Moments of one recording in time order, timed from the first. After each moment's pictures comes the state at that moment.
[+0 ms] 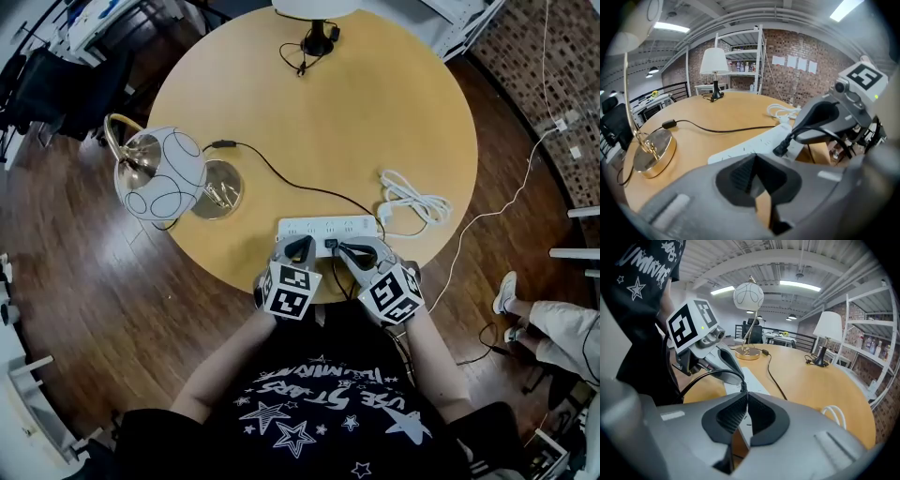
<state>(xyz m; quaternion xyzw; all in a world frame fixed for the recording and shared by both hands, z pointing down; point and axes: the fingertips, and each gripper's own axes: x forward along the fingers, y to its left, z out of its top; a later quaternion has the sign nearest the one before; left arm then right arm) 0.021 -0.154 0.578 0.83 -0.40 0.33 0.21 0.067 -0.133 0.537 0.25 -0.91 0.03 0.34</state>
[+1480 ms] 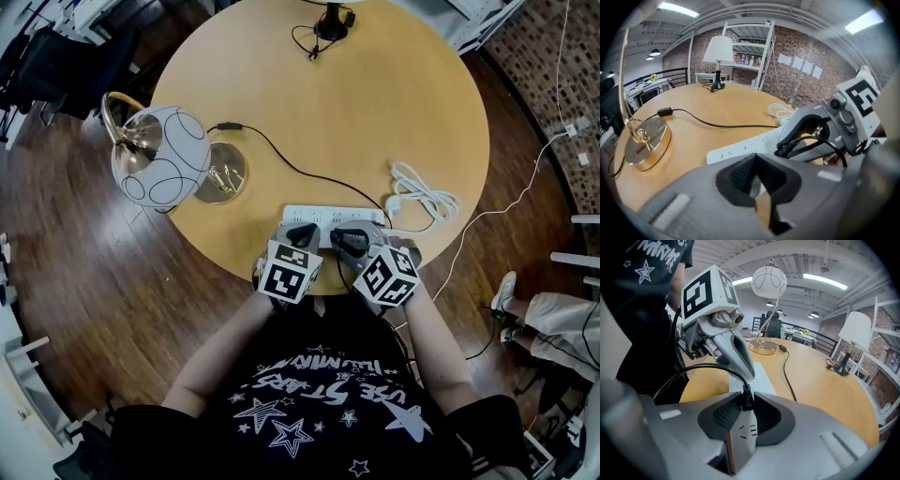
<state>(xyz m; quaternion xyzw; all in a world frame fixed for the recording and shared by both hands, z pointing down) 0.017 -0.159 0.578 0.82 -0.38 0.33 0.28 0.040 -0.134 0.563 0.14 -0.91 -0.01 0.39</state>
